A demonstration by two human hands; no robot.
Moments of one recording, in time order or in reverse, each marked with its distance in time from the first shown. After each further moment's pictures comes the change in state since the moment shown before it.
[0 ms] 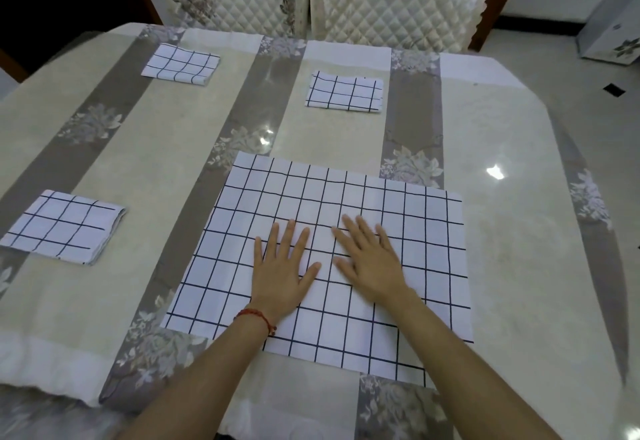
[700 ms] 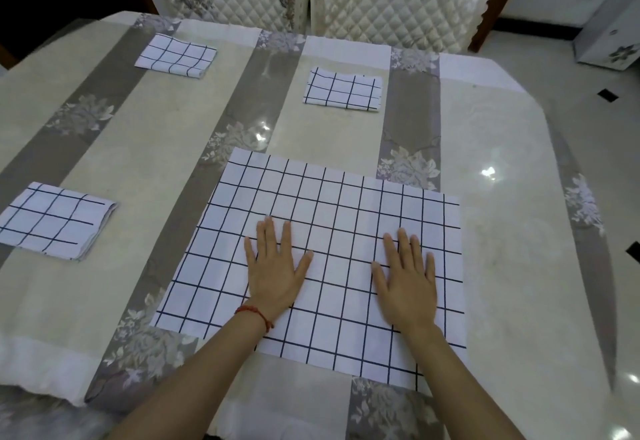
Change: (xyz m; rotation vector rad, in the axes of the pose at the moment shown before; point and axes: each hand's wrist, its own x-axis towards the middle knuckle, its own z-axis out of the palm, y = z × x) left_hand 0.007 0.010 -0.001 -0.098 -0.028 -0.202; right_hand -0.052 0.020 0.001 0.040 0.113 0.417
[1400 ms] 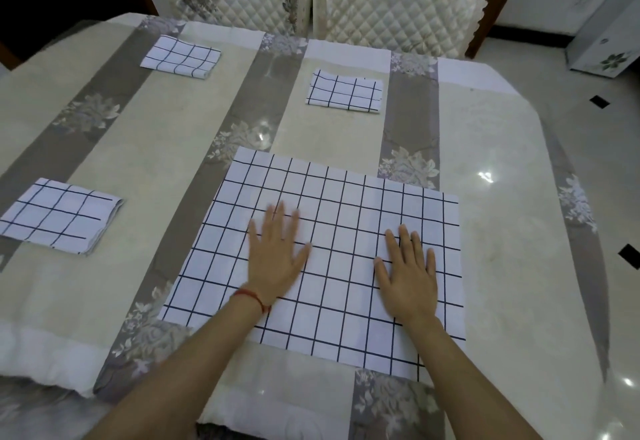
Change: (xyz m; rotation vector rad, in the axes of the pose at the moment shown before) left_hand 0.012 -0.013 -0.009 0.064 0.064 0.216; right_hand -0.001 -0.001 -0.003 0.018 0.004 -0.003
